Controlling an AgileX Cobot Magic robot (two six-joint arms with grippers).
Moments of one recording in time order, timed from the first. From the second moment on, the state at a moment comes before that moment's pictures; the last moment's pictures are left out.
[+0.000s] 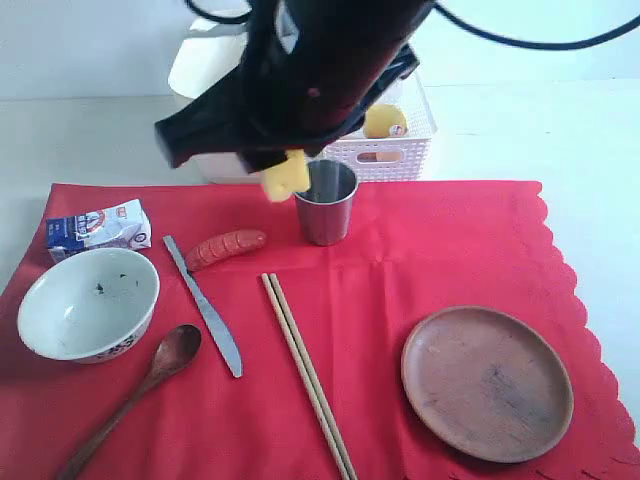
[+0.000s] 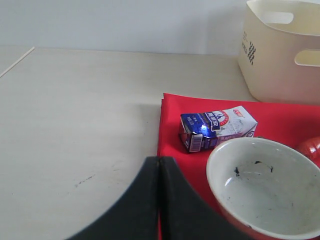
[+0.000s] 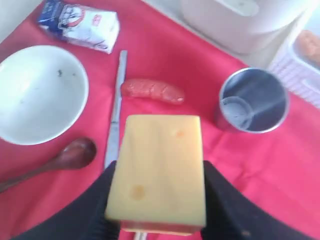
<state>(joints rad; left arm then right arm) -0.01 0.01 0.00 0.11 0.37 -0.13 0.93 1.64 -1.41 -0.24 0.89 0.47</state>
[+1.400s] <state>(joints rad) -0.01 0.01 0.00 0.11 0.37 -0.13 0.40 2.16 -1.68 -0.28 0.28 0.27</state>
